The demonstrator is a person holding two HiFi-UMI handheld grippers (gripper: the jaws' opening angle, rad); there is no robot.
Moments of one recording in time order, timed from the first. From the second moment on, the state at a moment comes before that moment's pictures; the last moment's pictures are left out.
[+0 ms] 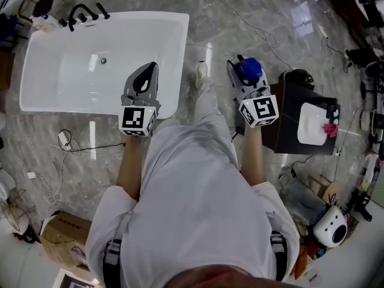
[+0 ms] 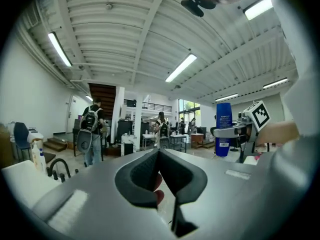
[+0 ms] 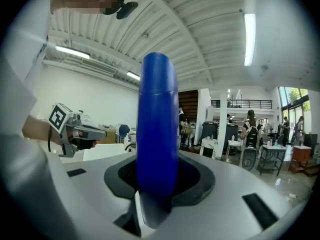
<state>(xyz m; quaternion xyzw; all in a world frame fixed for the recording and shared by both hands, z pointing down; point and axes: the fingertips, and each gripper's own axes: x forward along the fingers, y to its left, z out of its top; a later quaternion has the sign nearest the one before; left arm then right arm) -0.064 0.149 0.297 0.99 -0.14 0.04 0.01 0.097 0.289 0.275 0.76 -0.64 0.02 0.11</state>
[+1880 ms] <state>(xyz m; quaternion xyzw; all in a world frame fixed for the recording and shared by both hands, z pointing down) 0.031 -0.218 0.630 0.83 -0.54 0.11 0.06 0.211 -0.295 0.757 0.38 -0.92 0.04 0.08</state>
